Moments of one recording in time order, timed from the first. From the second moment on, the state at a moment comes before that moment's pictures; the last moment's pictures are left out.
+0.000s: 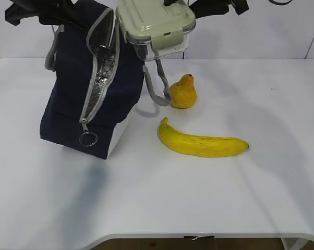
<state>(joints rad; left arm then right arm) -0.28 1.79 -1.64 -0.45 0.75 -0.13 0.15 2.02 -2.12 0.79 1.25 -0.06</state>
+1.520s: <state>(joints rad) -0.33 1.78 -1.64 -0.62 0.69 -0.15 0.42 2.14 -2.12 0.63 0.96 -0.10</state>
